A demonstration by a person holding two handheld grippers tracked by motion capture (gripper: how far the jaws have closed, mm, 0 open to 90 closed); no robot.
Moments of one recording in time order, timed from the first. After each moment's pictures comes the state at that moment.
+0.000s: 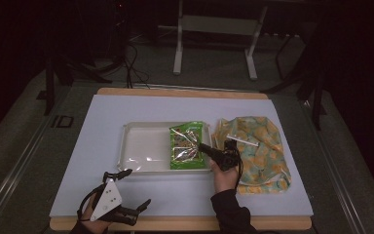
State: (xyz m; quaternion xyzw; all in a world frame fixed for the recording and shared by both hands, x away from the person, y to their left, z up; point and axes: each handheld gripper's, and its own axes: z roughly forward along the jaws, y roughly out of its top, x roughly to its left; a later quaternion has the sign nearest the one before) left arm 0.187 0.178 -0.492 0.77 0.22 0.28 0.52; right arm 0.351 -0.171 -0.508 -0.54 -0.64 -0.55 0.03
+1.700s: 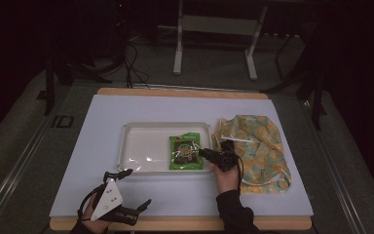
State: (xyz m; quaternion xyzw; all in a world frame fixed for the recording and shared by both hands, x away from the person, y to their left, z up) left arm 0.188 0.177 -0.492 0.78 0.22 0.28 0.52; right arm 0.360 -0.171 -0.516 -0.54 -0.70 -0.46 -0.01
